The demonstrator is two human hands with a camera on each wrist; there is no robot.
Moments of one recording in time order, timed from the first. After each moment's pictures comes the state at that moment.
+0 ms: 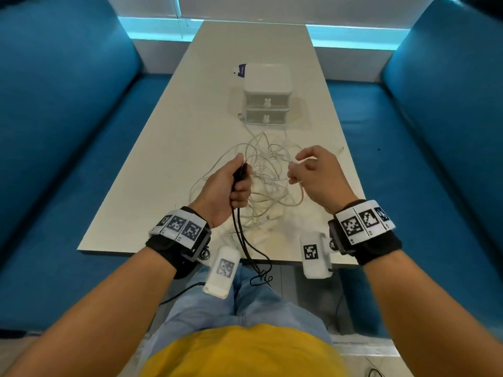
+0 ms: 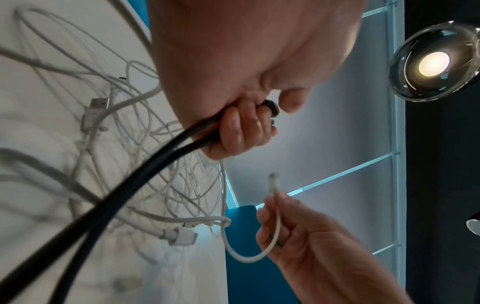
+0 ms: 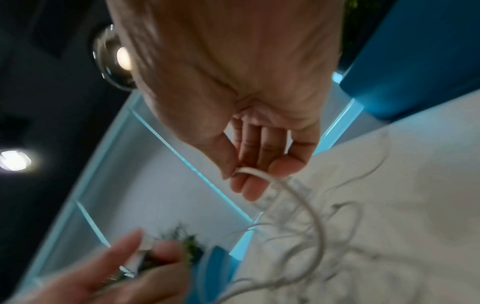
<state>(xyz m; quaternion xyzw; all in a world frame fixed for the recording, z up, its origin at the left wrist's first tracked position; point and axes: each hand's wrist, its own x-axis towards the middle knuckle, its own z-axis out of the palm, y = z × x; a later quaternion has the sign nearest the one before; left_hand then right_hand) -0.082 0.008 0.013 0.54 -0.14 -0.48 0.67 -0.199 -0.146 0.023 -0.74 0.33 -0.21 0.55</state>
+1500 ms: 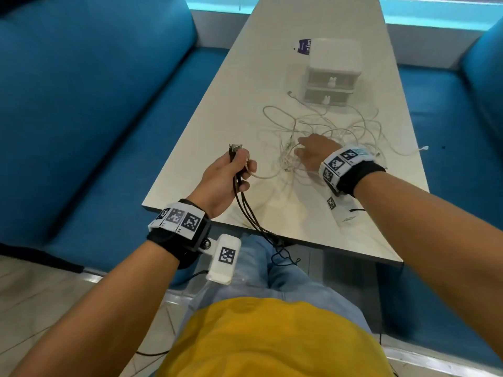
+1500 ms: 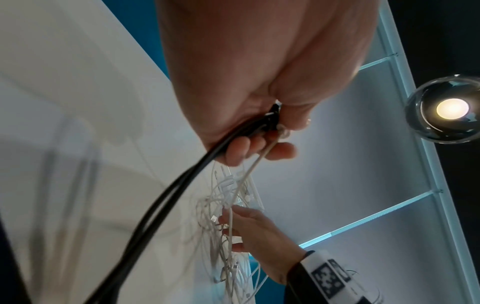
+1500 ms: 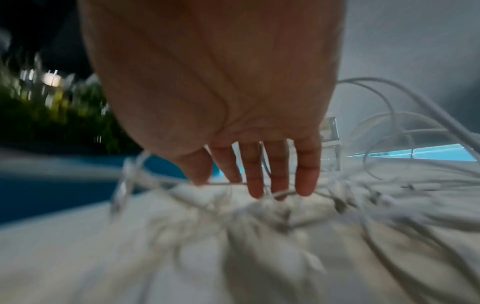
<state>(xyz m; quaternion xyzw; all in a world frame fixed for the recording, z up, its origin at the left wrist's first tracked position) -0.054 0.103 -0.008 0.58 -0.10 -0.35 0.73 -0.082 -0.136 -0.022 -0.97 0.20 0.12 0.10</state>
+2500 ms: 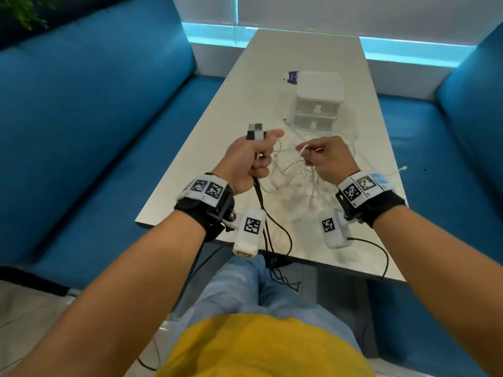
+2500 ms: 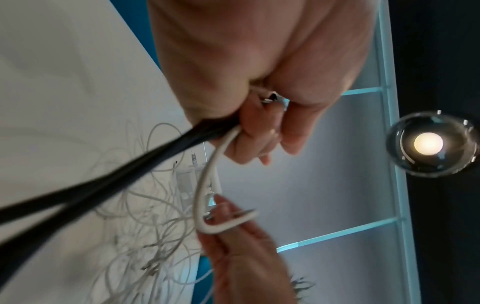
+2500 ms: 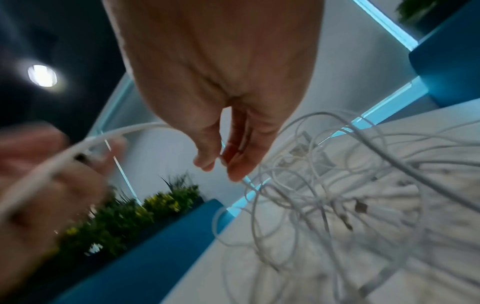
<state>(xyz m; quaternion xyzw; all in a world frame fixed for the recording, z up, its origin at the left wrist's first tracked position) -0.048 0.038 0.048 0.54 -0.14 -0.38 0.73 -0.119 -0.140 0.016 -0.84 0.22 -0.19 0.46</state>
